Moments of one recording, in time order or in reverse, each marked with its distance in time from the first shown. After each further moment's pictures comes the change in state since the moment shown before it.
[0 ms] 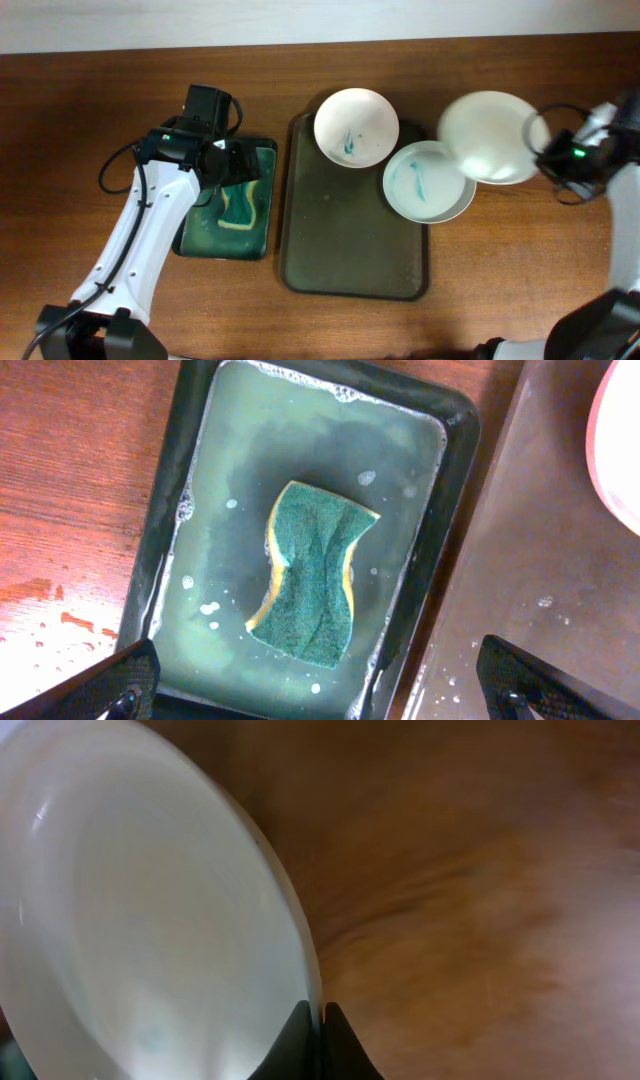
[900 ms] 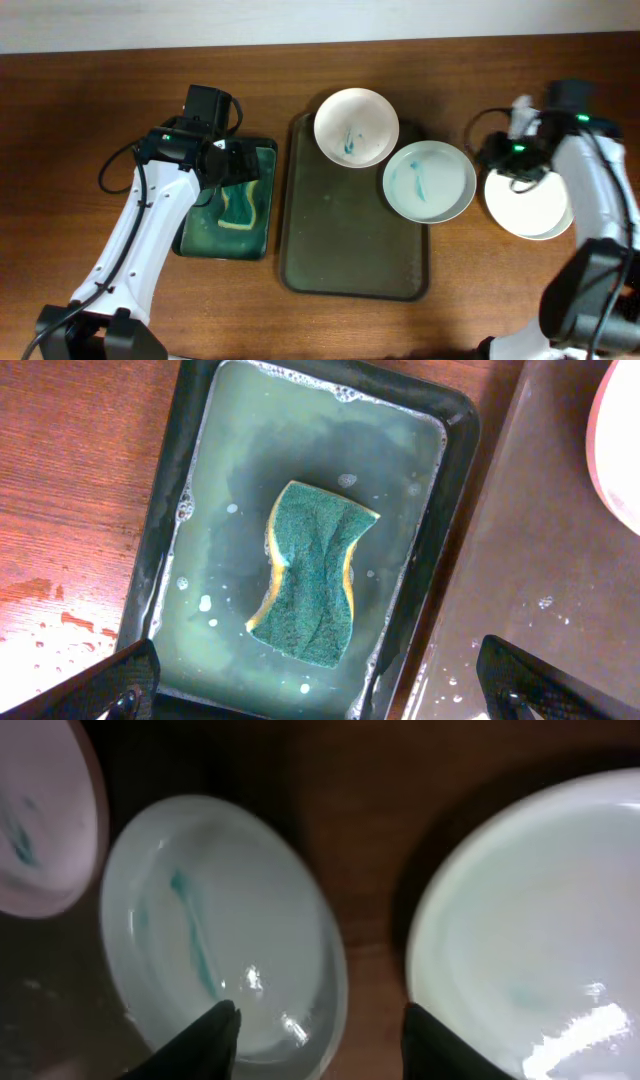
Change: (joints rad) left arm 0.000 0.000 0.000 0.000 0.000 0.000; right arm 0.276 0.165 0.007 0.035 0.086 -0.285
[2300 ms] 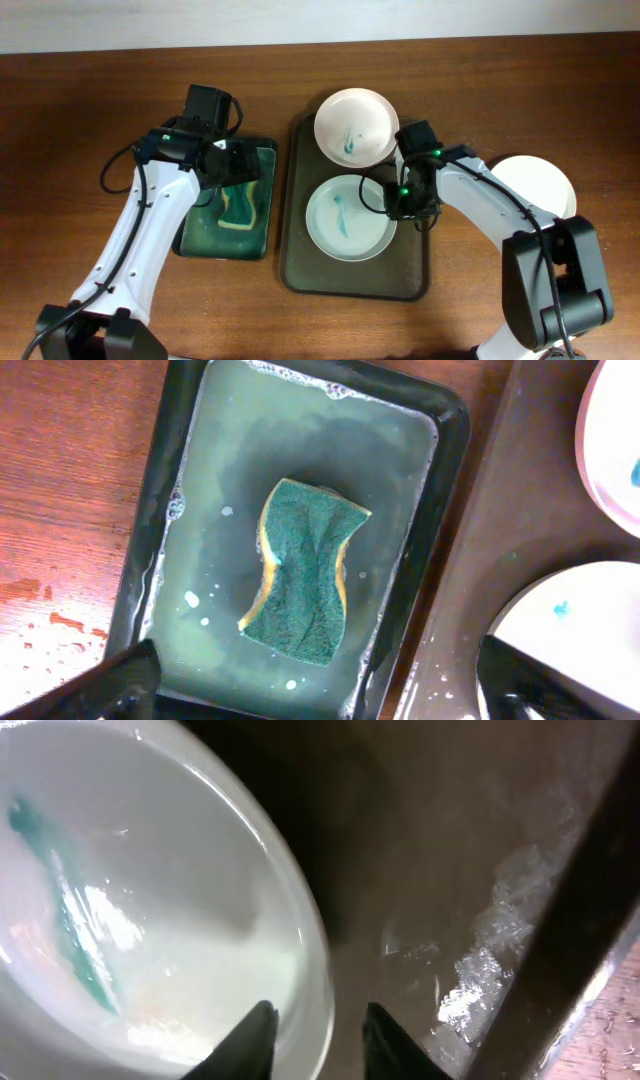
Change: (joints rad) left arm 0.000 0.000 0.000 0.001 0.019 -0.002; right arm 0.505 0.043 -0.230 0.114 0.051 0.225
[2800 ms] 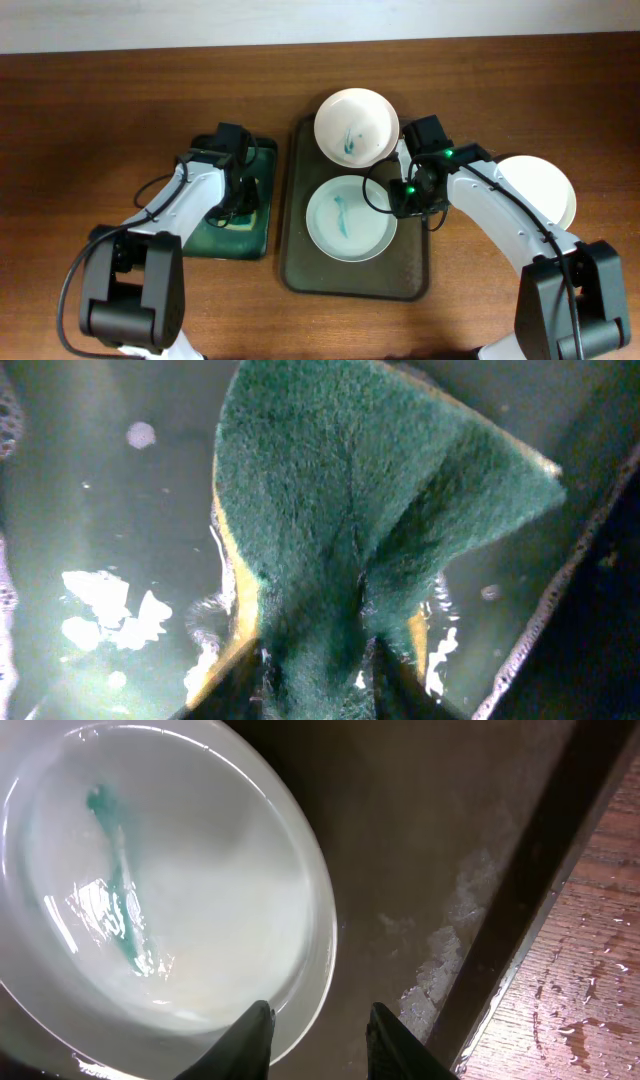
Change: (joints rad) left arm 0.000 0.235 -0.234 0.228 0.008 0.003; right arm -0.004 -0.100 0.011 -0.044 0.019 -0.072
